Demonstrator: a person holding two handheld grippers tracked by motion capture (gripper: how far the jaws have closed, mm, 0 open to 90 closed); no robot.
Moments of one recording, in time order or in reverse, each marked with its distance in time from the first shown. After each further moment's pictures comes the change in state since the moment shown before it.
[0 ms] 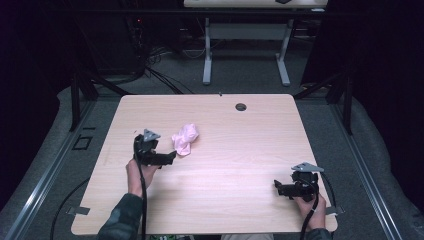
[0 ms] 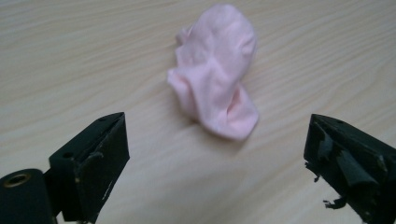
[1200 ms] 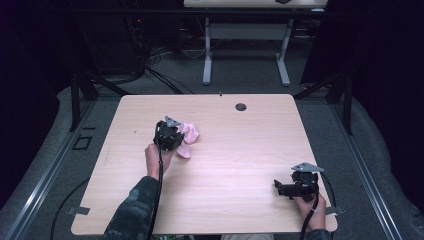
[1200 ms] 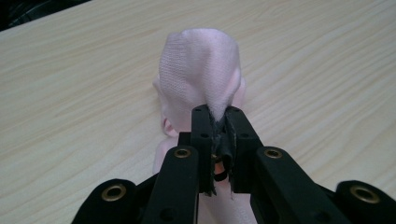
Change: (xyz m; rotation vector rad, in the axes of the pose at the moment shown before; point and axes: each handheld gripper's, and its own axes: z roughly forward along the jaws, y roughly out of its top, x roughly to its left) left arm -0.017 0.034 0.039 0.001 0.018 0.077; right arm 0.000 0.000 0.000 0.001 -0.001 0.000
